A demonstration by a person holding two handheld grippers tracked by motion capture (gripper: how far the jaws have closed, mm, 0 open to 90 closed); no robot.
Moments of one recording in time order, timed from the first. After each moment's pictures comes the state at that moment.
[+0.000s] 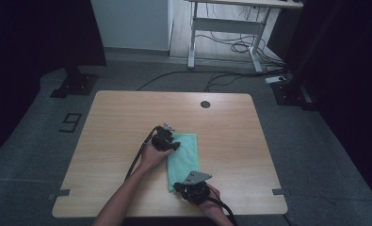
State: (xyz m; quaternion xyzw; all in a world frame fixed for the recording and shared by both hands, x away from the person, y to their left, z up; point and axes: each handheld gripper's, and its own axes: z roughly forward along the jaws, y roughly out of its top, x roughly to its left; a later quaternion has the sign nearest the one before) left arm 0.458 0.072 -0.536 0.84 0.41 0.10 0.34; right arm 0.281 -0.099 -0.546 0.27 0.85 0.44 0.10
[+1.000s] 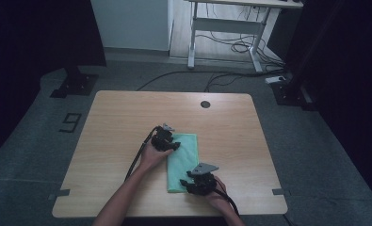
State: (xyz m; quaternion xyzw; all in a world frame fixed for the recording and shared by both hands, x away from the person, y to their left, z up) left arm 0.457 0.073 -0.536 0.84 0.41 0.10 0.34; right arm 0.309 -0.122 -0.553 0.32 0.84 0.42 0.12
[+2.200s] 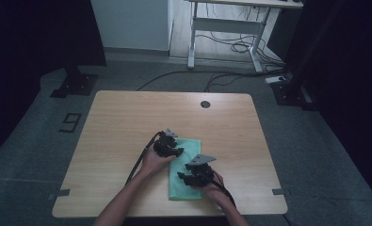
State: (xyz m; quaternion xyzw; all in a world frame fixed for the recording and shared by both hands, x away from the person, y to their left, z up) left arm 0.436 0.064 -0.537 0.85 0.38 0.09 0.35; right arm 0.335 -0.111 -0.540 0.33 0.84 0.42 0.11
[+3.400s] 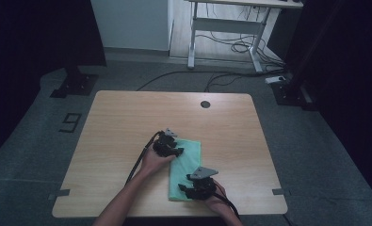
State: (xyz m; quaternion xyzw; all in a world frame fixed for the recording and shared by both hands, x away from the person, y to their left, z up) left arm 0.436 0.066 -0.536 0.85 0.38 0.08 0.36; right arm 0.296 -0.120 -0.552 0.32 0.84 0.42 0.11
